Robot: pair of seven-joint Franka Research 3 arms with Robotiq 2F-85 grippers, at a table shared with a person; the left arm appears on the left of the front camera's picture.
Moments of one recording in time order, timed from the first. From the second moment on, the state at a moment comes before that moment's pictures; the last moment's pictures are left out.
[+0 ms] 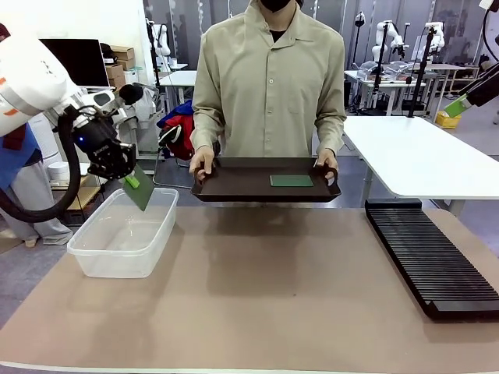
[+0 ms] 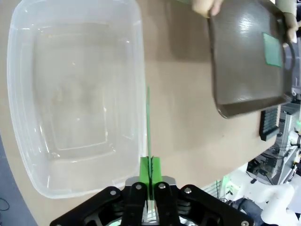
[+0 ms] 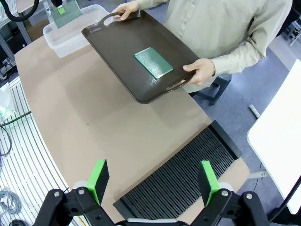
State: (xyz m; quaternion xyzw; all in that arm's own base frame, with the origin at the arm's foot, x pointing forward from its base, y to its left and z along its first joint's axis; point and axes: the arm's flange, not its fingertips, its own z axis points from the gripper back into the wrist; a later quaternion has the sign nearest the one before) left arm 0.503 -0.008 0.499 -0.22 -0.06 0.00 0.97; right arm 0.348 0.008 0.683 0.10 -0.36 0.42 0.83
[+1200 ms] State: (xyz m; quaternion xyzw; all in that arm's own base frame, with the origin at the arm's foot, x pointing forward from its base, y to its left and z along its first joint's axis) left arm 0.521 0.017 0.439 -0.23 -0.07 -0.03 0.97; right arm 0.348 0.008 0.683 0.10 -0.36 0.42 0.83
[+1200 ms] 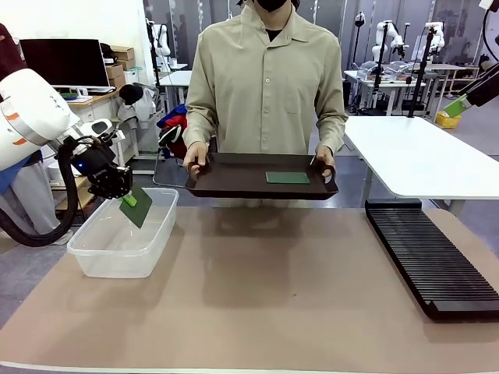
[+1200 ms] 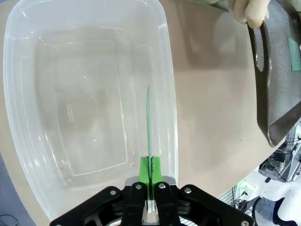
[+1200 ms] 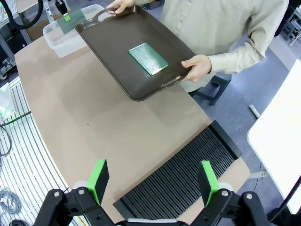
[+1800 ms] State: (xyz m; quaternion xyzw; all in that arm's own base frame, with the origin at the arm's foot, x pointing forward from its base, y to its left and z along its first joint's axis) left arm 0.549 0.020 0.378 -0.24 -0.02 -0.03 0.97; right arm 0.348 0.008 0.683 0.10 -0.36 0.42 0.83
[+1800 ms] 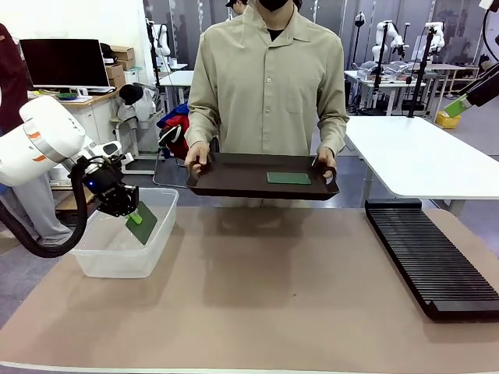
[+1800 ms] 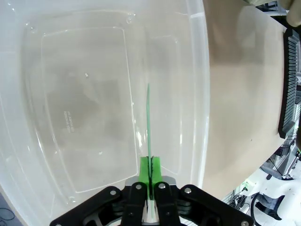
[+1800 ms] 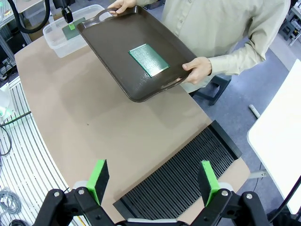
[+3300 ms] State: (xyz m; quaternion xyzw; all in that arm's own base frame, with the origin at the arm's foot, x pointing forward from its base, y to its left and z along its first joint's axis) left arm 0.567 0.038 0.334 -0.21 -0.01 -0.01 0.98; right arm 0.348 0.008 0.683 0.10 -0.36 0.42 0.83
